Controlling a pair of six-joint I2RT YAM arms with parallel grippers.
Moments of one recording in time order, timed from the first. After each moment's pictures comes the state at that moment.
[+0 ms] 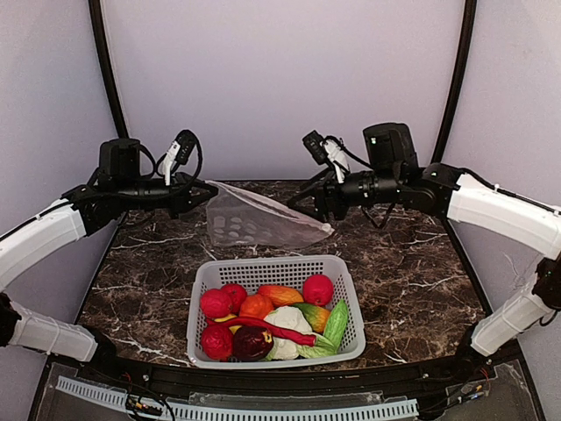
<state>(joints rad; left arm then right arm) -0.44 1.18 1.04 -0.20 0.60 0.02 0.83 1.43 1.31 -0.29 -0.38 0.00</state>
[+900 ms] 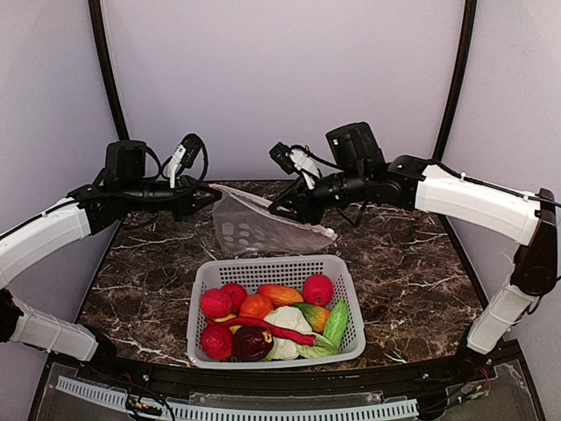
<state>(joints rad) -0.47 1.21 1.04 -0.20 0.62 0.04 0.89 1.62 1.50 -0.39 -0.38 -0.08</state>
